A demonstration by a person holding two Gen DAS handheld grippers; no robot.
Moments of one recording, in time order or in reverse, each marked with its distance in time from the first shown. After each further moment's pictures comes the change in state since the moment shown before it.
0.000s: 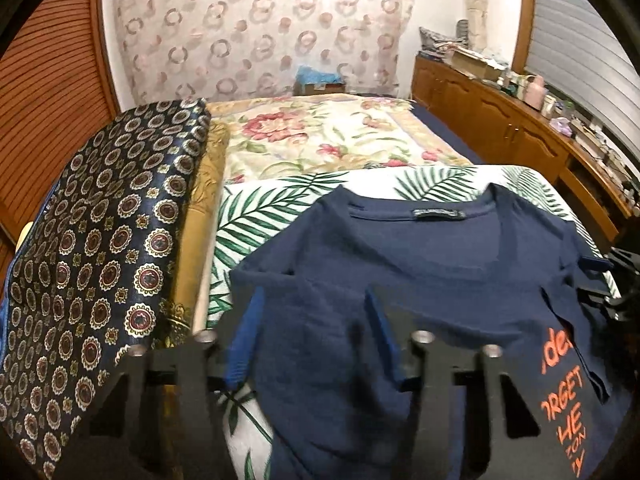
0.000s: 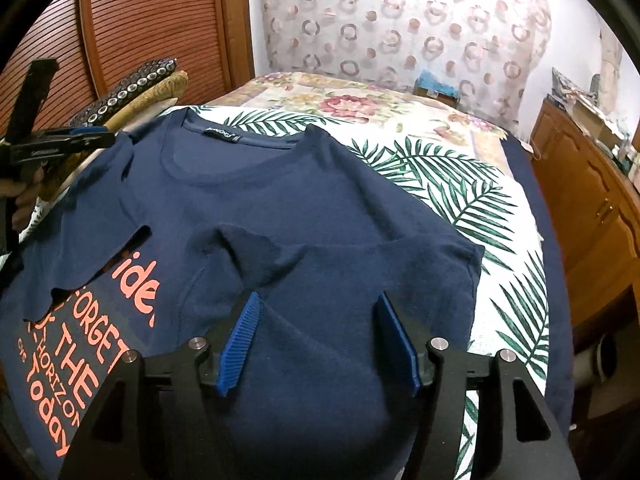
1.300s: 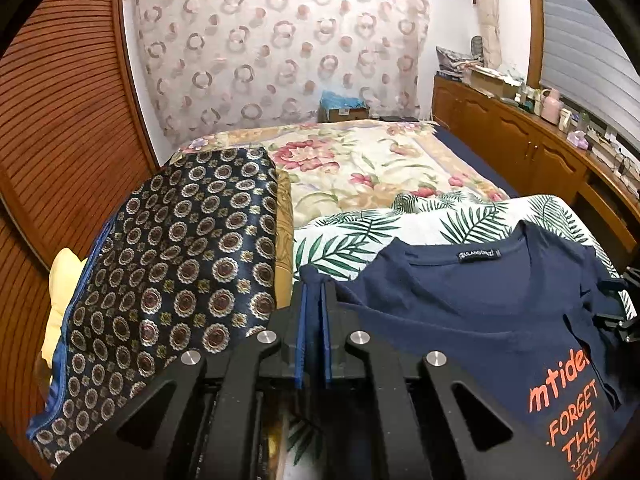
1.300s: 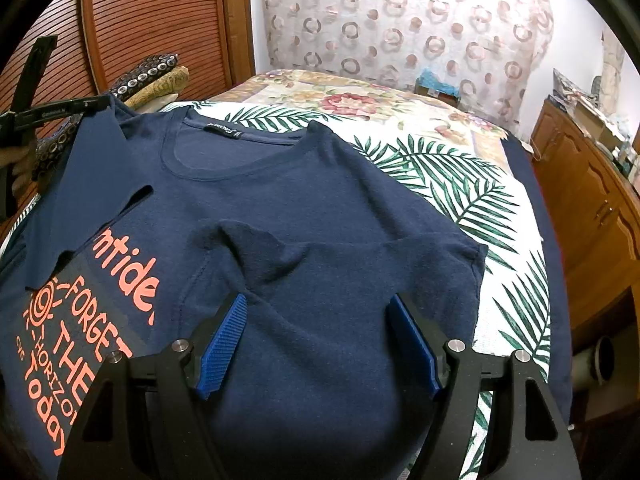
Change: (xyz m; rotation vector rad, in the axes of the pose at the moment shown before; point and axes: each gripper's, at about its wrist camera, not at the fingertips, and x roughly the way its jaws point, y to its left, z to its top) left arm -0.028 0.044 0.023 0.013 -0.089 0.077; right arm -0.001 -0.007 -0.002 -0.010 0.003 0.006
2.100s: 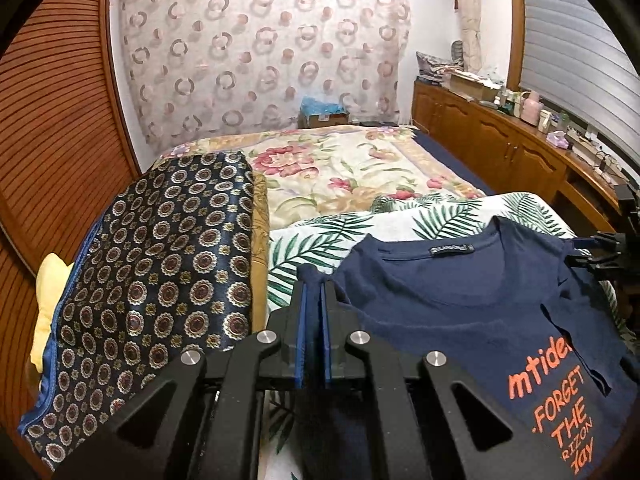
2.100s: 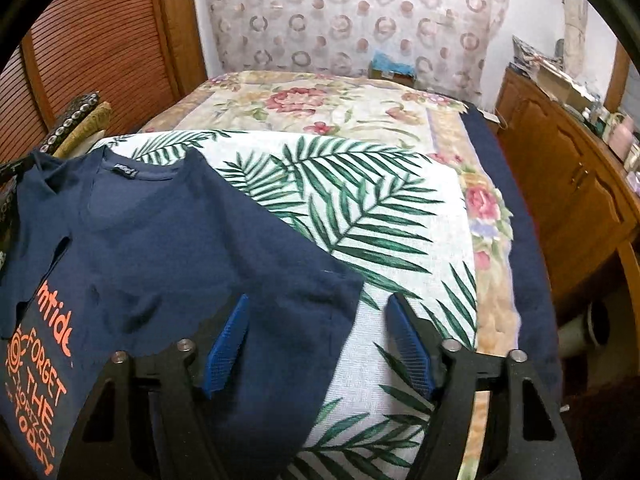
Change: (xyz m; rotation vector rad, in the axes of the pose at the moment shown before) left arm -0.018 -0.010 -0.012 0.021 -0.023 -0.074; right arm 0.024 -0.072 0.022 0.121 0.026 -0.068
